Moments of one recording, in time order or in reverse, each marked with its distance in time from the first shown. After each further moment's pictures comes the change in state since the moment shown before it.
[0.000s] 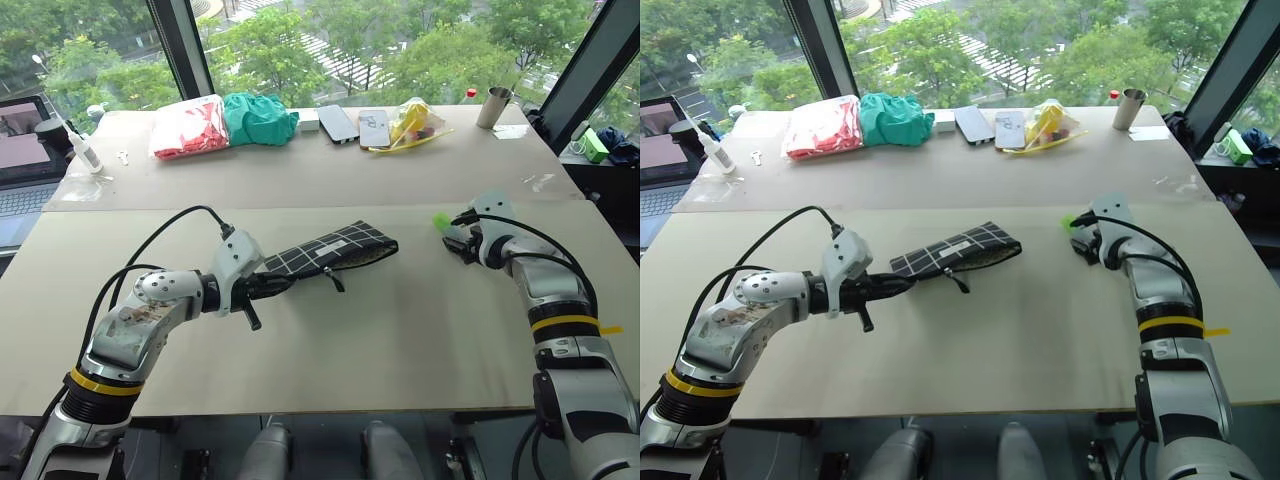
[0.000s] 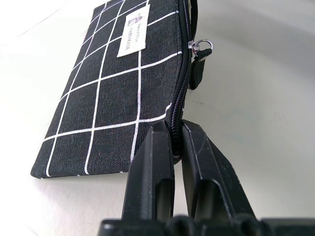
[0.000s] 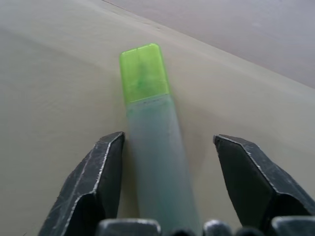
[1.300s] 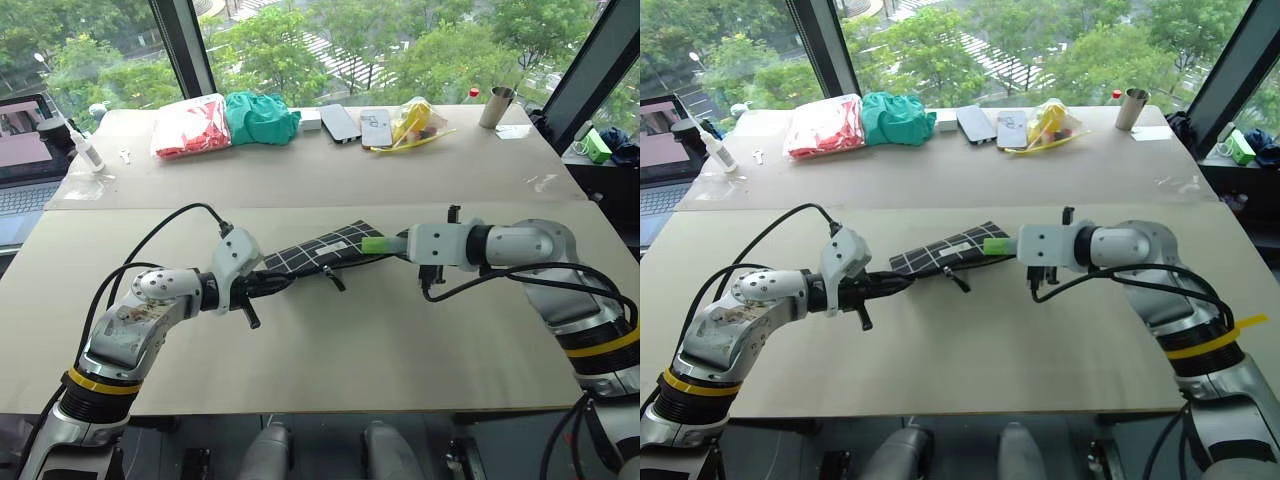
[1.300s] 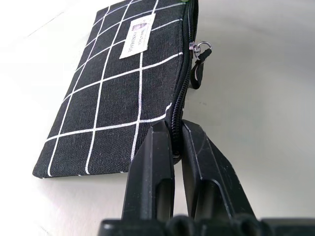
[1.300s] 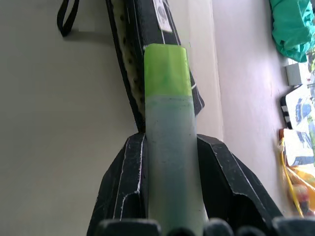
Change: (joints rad) left arm -0.004 0.007 0.004 -0.004 -0.002 0.000 -0.001; right arm 0.136 -0.275 0.253 -0.646 -0.148 -0.403 0.485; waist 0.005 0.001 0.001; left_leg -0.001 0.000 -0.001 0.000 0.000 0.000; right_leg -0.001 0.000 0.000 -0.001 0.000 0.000
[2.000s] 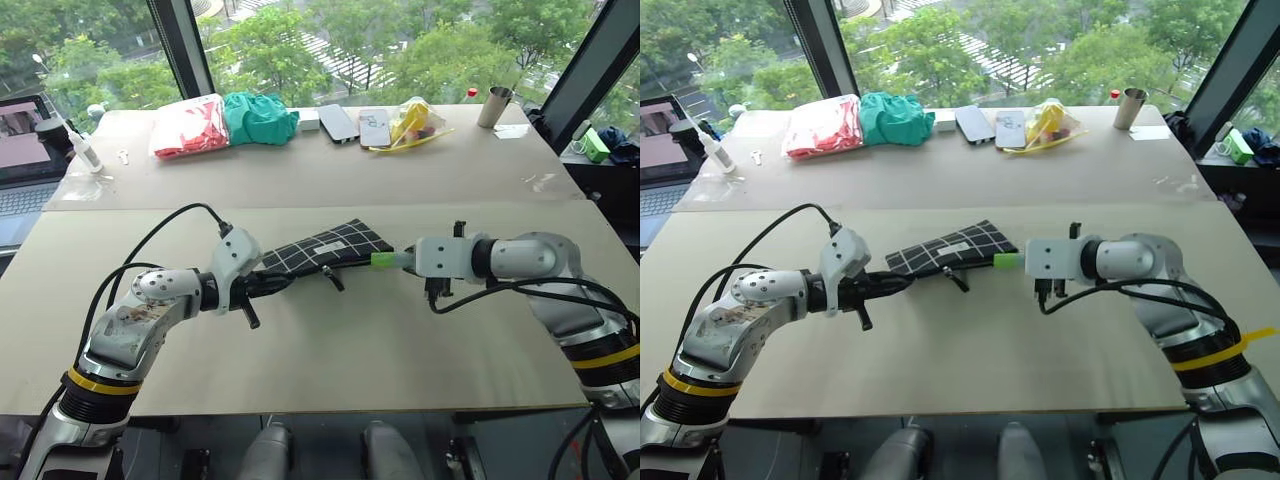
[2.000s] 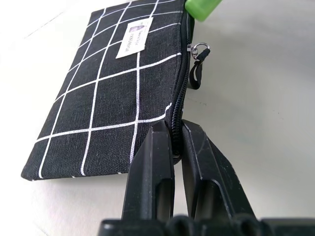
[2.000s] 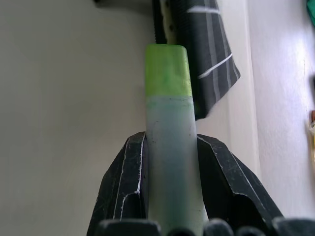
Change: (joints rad) left arm 0.002 0.000 0.001 -0.001 0.000 0.002 0.005; right arm 0.040 0.039 0.035 0.009 -0.101 0.022 -0.028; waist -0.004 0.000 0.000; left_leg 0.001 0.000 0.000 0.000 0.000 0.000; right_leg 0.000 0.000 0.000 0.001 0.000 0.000
